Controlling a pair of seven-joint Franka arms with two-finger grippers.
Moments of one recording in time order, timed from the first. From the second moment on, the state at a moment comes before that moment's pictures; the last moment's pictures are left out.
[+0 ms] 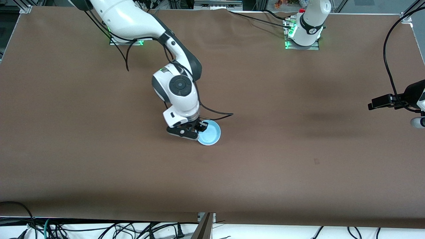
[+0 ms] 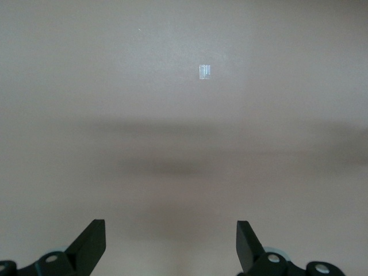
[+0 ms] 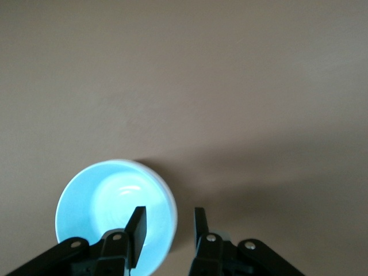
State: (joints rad) left arm 0.05 0.26 0.07 -1.41 -0.08 1.53 0.05; right arm 0.52 0.70 0.13 -1.38 -0.18 2.18 0.99
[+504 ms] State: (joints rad) left arm 0.05 0.26 0.08 -1.41 -0.08 1.53 0.05; right arm 0.38 0.42 0.12 -1.37 -0.02 1.75 0.71
